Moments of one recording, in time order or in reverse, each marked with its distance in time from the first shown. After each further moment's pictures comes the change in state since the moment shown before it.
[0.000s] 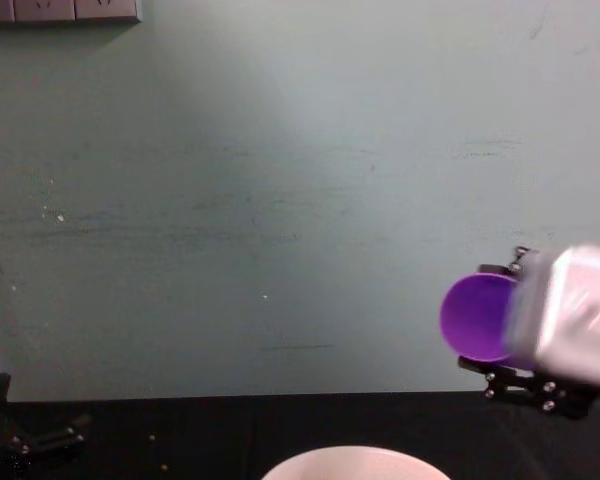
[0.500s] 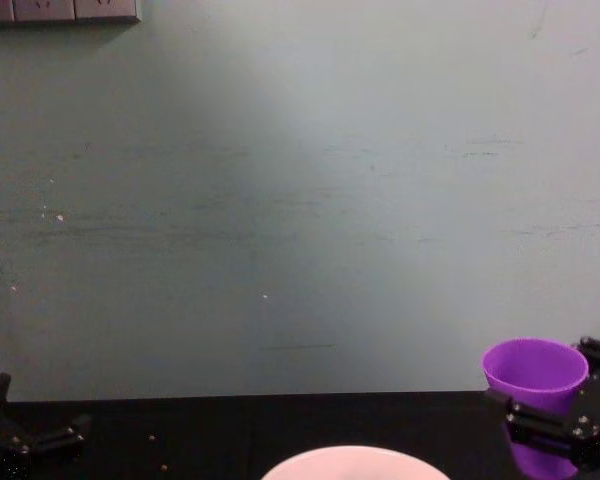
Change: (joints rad) left arm 0.000 0.000 0.000 0.000 0.000 0.000 0.000; right arm -0.050 -0.152 0.212 0.252 0.696 -0.204 0.210
